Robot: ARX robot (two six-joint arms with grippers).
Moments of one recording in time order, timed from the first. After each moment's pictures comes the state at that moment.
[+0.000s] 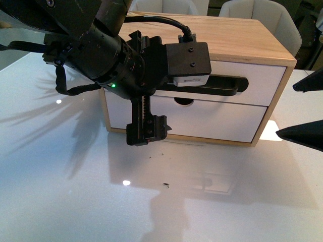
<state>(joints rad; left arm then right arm) -0.44 2.01 1.30 -0.08 0.29 1.12 0.09 1.45 0.89 -0.27 -0.48 -0.91</state>
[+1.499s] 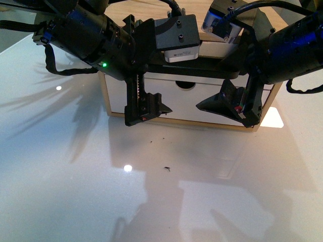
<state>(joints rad) -0.37 2.06 1.33 -0.08 0.42 1.10 0.26 1.87 1.18 -0.16 -0.46 -0.89</state>
